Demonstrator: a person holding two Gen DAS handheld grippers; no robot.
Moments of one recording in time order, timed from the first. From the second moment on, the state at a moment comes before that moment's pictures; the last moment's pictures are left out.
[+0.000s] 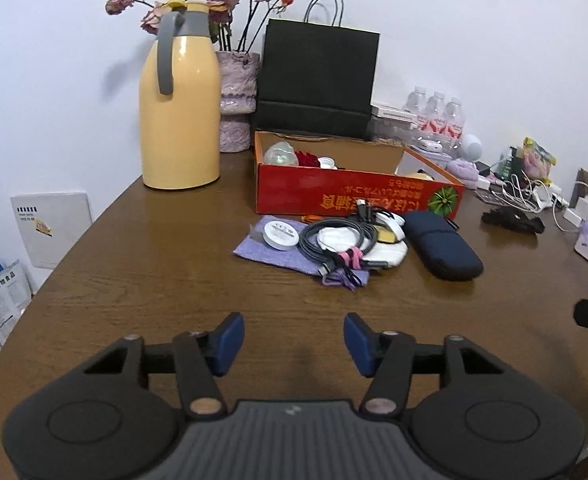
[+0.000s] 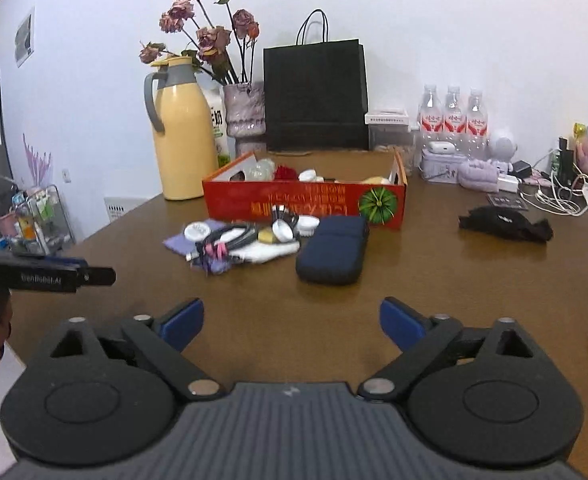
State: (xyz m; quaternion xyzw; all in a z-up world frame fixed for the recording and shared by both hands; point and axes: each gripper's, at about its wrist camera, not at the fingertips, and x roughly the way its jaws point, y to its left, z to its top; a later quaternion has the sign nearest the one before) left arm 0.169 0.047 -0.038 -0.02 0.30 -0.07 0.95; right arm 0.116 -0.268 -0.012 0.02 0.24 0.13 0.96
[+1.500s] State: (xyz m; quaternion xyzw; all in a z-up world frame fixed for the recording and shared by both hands) left arm 0.129 -0.049 -0.070 0.11 0.28 -0.28 0.91; right arm 0.142 -0.243 -0.063 -0.03 0.33 0.18 0.93
